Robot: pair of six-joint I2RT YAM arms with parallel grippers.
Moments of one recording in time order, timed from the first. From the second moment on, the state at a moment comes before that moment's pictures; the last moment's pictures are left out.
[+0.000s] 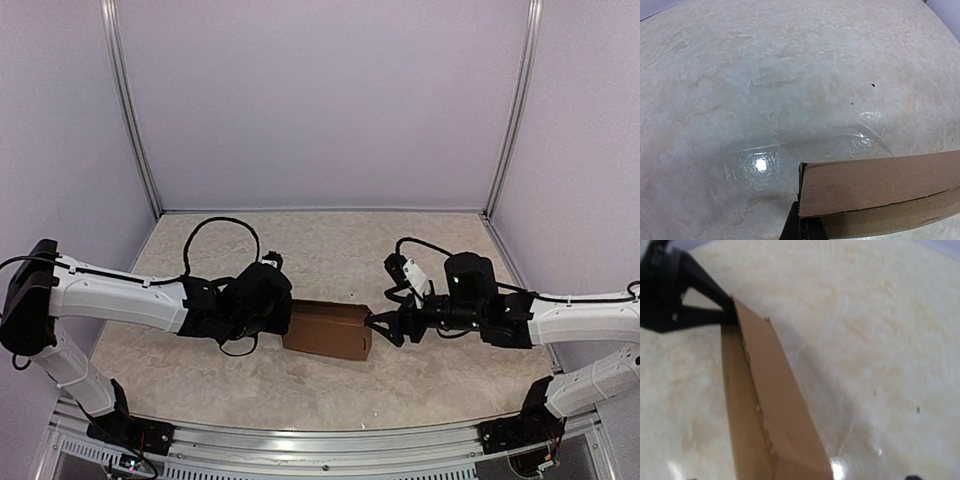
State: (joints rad) left arm -1.06 1.57 0.92 -0.20 -0.50 -0.65; right arm 0.86 1.19 0.57 0.22 -0.16 0.01
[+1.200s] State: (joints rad) left arm -1.09 1.59 0.97 -0.30 -0.54 -0.73; right arm 0.99 1.32 0.71 0.04 0.16 -0.02
